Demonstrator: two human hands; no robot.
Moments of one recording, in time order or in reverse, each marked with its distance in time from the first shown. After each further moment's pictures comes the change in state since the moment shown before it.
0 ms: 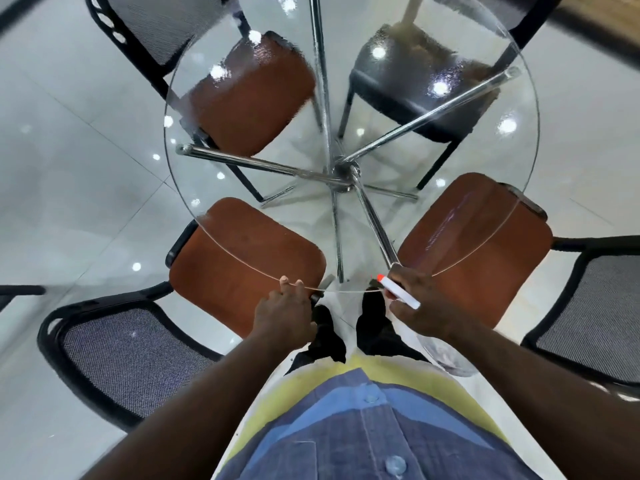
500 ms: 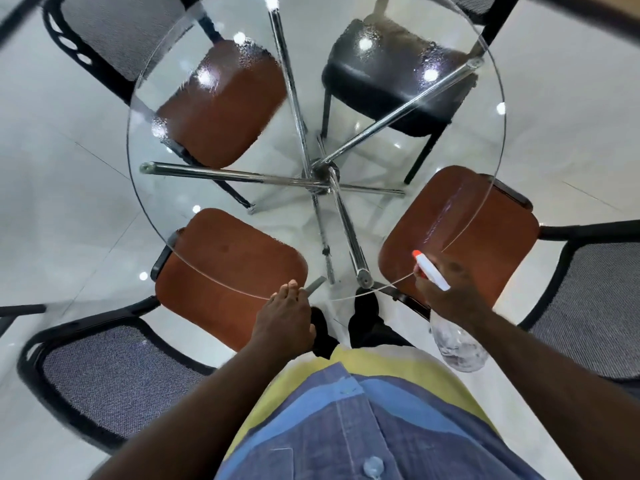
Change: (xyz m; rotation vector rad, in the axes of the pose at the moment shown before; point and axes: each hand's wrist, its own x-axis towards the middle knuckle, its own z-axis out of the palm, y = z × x) left_hand 0.021 0.066 -0.010 0.030 0.063 0.140; right_hand -0.019 0.076 -0.069 0.099 0.345 0.228
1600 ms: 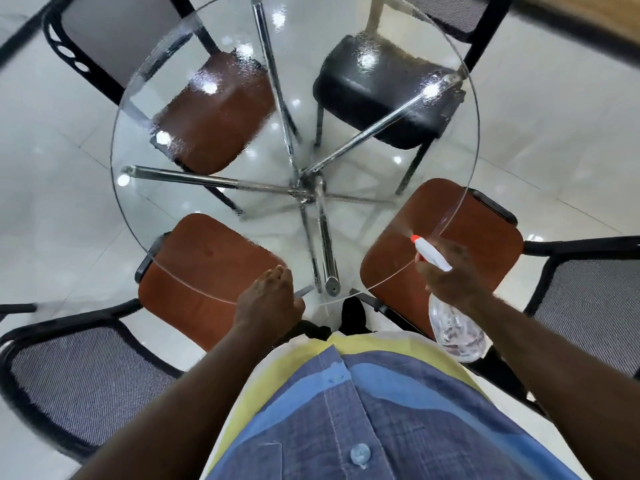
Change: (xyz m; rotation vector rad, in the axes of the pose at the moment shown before) left_hand 0.022 0.046 -0.035 -0.149 0.243 -0.121; right_hand 0.033 0.022 -0.063 0.022 0.042 0.021
